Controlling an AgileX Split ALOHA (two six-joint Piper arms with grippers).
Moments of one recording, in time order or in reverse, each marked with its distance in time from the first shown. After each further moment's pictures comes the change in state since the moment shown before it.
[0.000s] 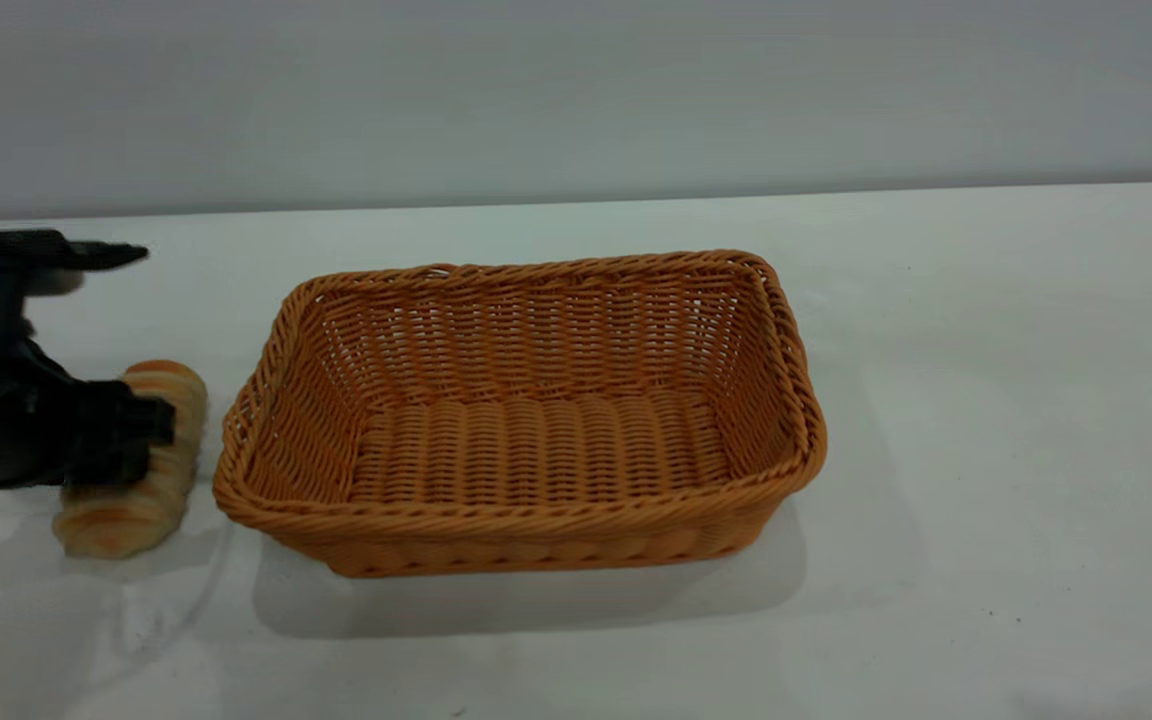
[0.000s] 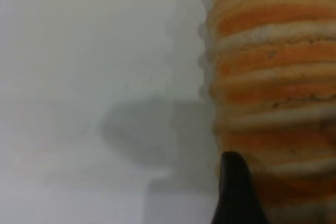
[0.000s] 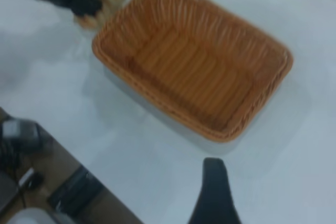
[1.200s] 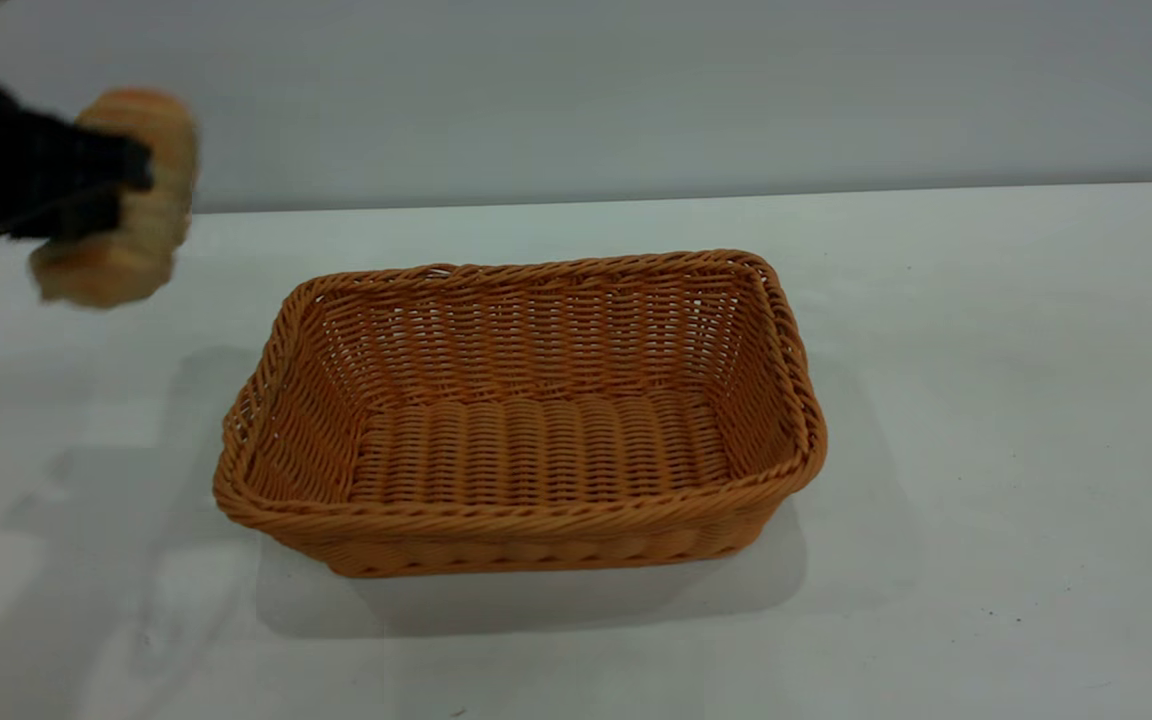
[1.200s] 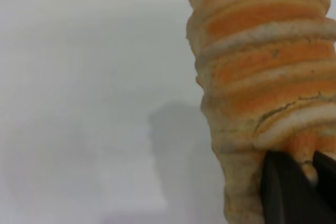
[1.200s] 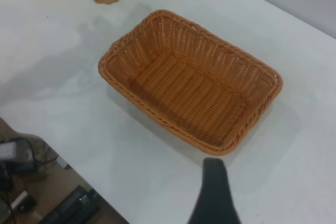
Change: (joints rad) left arm -0.112 -0.438 -0.010 0.022 0.169 0.015; right arm 0.000 -0.099 0.000 0.000 0.017 0.000
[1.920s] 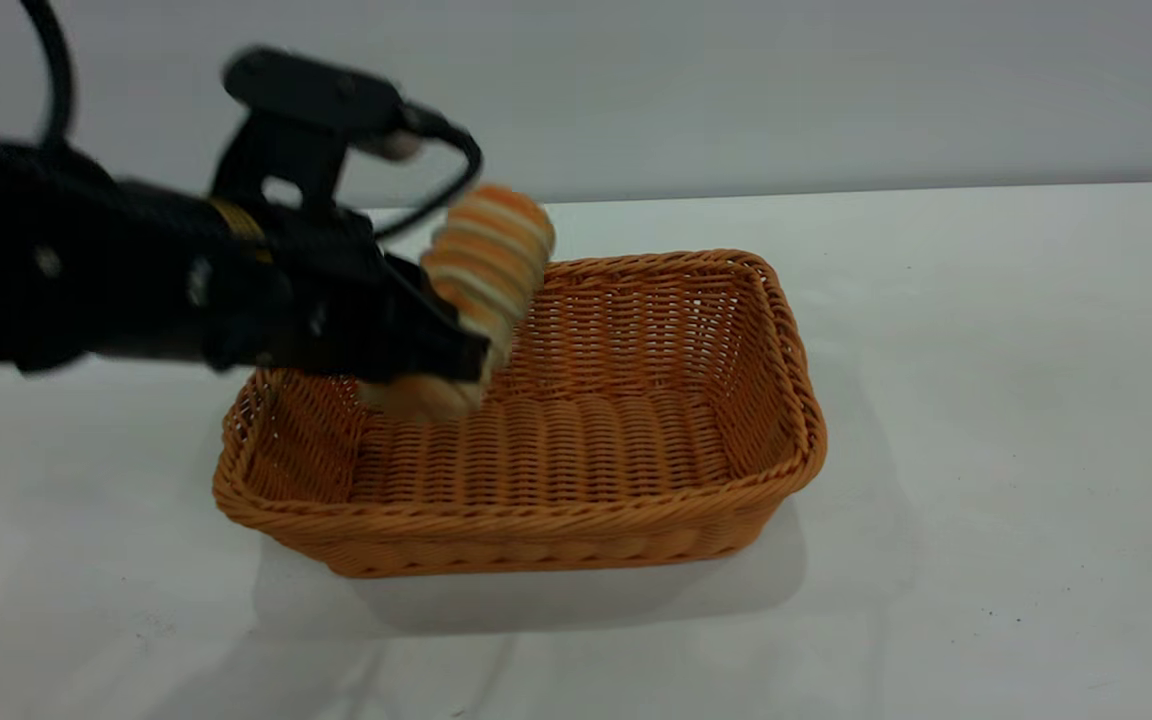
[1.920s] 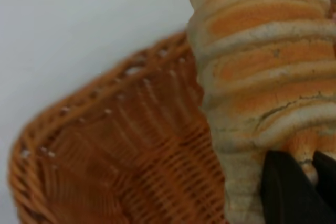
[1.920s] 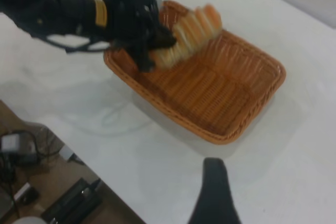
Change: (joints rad) left arm -0.353 0.276 0.004 0.109 -0.309 -0.033; right arm 0.000 -0.051 0.000 0.000 0.051 0.000
